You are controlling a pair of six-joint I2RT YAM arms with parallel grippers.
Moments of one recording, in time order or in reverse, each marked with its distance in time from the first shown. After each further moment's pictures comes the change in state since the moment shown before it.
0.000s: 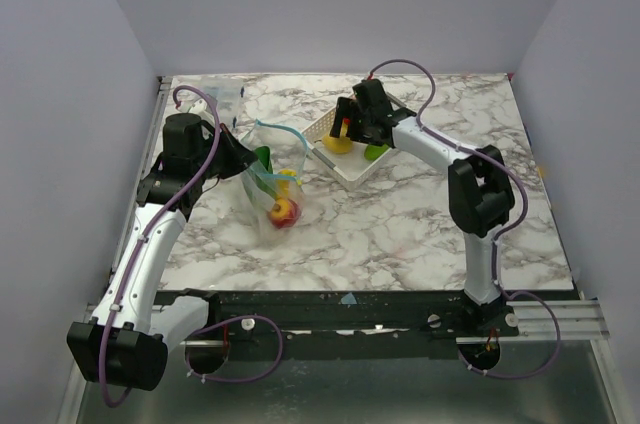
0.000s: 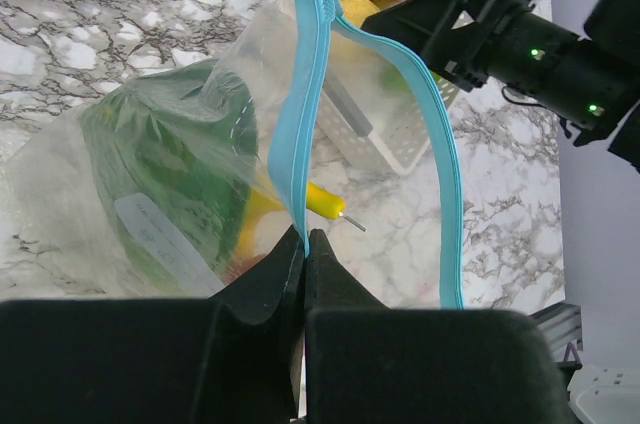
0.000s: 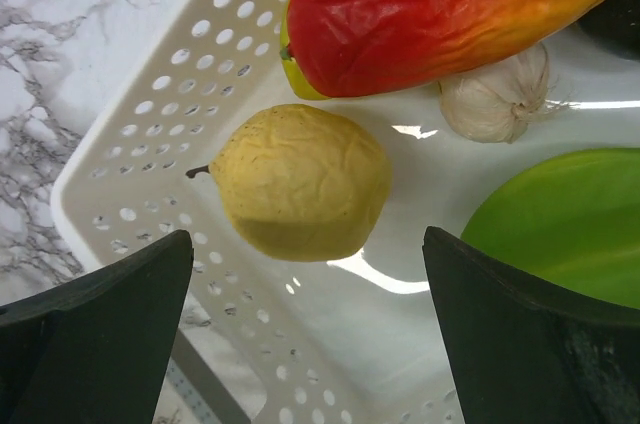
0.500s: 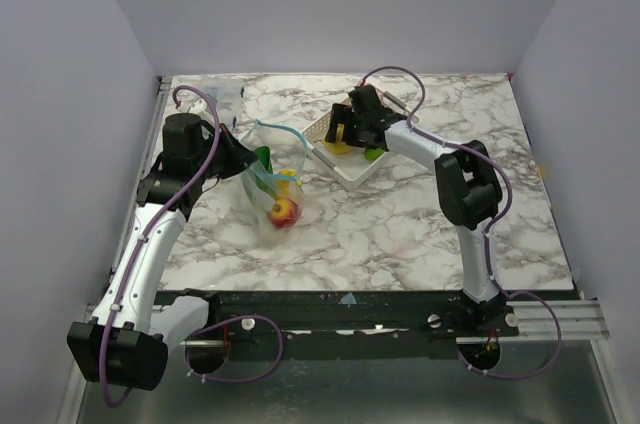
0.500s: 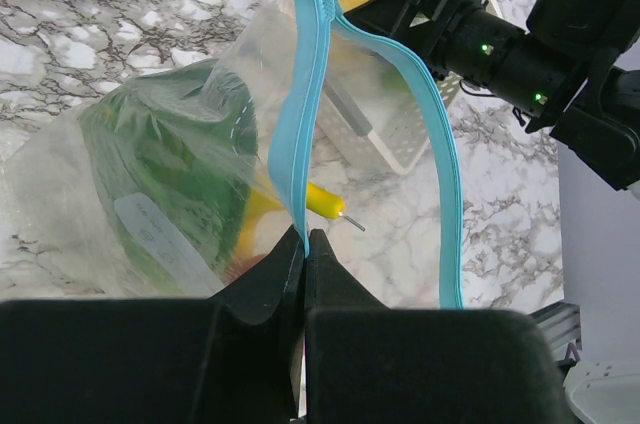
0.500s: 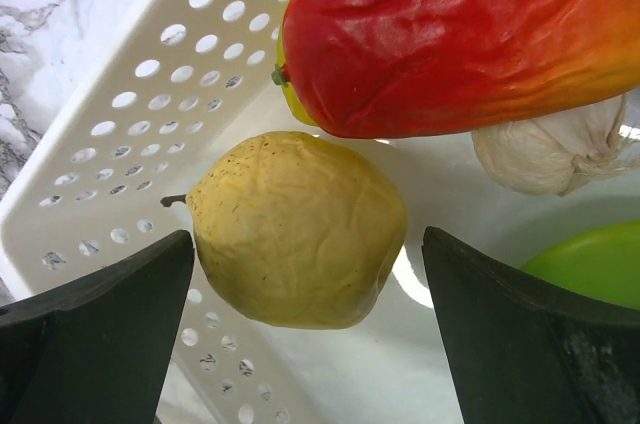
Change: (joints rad) left arm 0.002 0.000 0.000 0.000 0.004 0.000; right arm 0.000 0.114 0.010 0.098 -0.051 -0.034
